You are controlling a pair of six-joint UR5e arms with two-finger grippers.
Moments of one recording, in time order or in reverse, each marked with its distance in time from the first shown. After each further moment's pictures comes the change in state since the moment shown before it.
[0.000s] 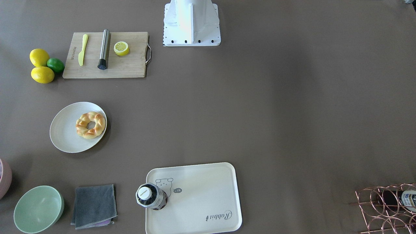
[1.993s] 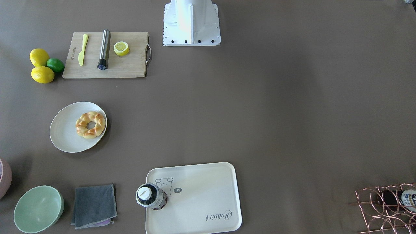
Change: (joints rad) left arm 0.088 -0.035 -0.080 -0.399 -0.028 -0.386; right arm -0.295 -0.040 0.090 0.493 0.077 0.826
